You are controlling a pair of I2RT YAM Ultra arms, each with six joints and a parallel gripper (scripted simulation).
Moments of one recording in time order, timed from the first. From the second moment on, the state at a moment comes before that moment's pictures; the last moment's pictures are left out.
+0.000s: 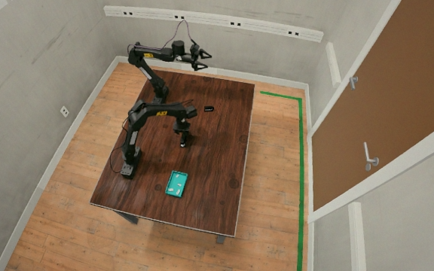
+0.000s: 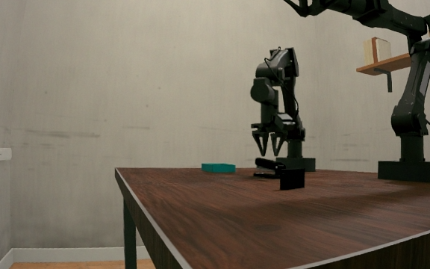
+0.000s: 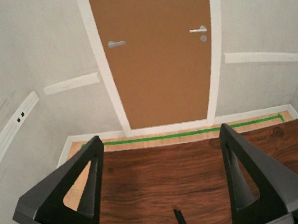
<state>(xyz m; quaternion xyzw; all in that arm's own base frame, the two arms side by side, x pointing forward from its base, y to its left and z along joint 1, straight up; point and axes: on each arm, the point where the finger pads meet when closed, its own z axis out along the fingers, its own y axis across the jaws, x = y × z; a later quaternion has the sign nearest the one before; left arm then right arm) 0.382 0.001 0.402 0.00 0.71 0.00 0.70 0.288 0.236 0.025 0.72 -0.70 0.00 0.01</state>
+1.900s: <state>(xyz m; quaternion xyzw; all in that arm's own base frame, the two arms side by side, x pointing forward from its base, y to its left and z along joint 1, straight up) 0.382 0.001 0.402 0.00 0.71 0.00 0.70 0.295 0.242 -0.008 0.72 -0.70 0.00 0.00</state>
